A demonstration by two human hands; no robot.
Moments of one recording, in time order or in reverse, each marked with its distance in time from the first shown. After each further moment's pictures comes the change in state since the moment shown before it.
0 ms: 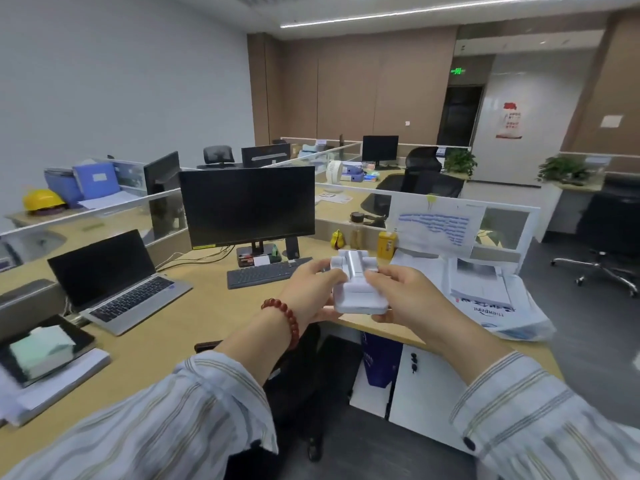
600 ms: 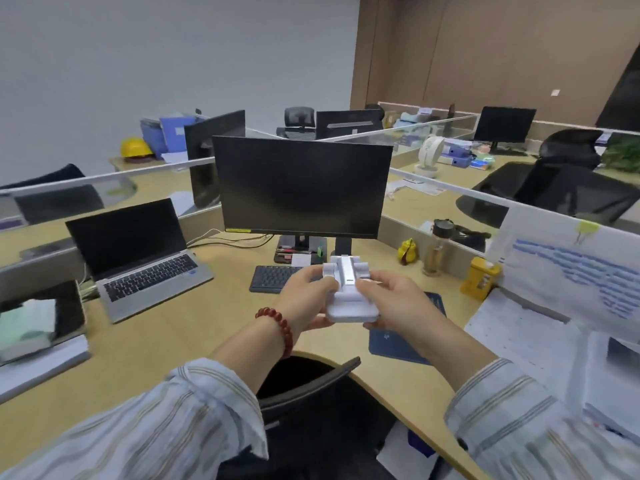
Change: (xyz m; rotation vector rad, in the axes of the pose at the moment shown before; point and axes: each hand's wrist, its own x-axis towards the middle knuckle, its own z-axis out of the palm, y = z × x) left_hand 0.335 -0.015 -0.033 -0.061 0.420 -0.133; right_hand 0.378 0.040 0.029 -0.085 -0.384 0.012
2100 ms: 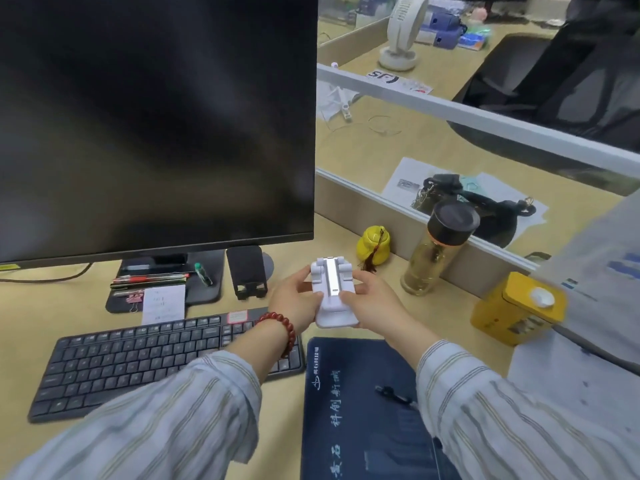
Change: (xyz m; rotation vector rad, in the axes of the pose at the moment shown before) left_hand 0.559 -0.083 0.195 0.297 -0.095 -0.152; right_hand 0.538 0.211 -0.128 0.016 0.012 0.331
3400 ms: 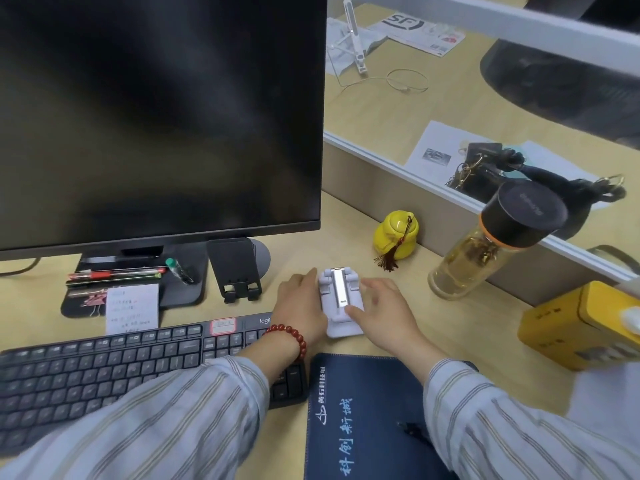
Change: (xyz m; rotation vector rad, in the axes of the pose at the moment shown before) left_hand 0.100 -0.072 0.020 0.671 0.003 0.184; right_hand 0.097 0.077 0.015 -0.368 0.098 -0.152
